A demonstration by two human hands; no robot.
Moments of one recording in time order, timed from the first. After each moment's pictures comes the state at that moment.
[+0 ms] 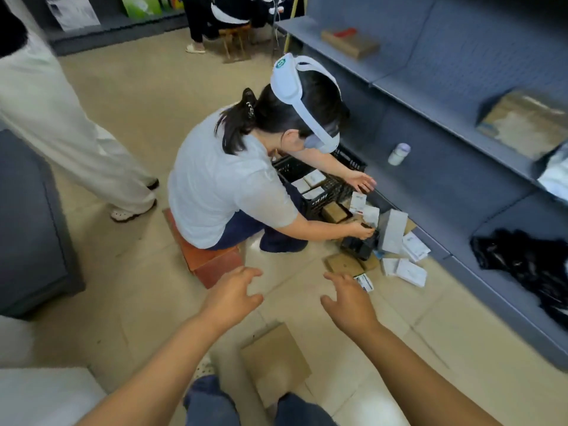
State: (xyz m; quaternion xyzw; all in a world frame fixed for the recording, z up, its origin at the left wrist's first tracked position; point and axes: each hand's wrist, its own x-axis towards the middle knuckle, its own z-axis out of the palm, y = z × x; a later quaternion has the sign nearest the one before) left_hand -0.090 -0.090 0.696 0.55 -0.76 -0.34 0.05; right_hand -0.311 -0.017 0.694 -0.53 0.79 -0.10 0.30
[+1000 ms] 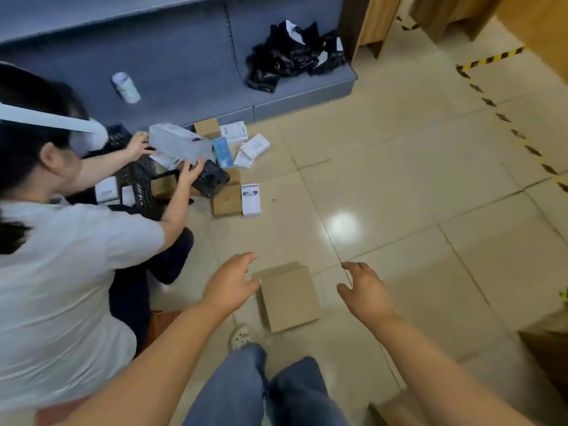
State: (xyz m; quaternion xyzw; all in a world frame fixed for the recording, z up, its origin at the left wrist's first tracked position) left_hand -0.147 -0.149 0.579 0.05 -0.91 -0.33 -0.26; right_hand -0.130 0.107 0.583 0.10 0.93 -0.24 0.25
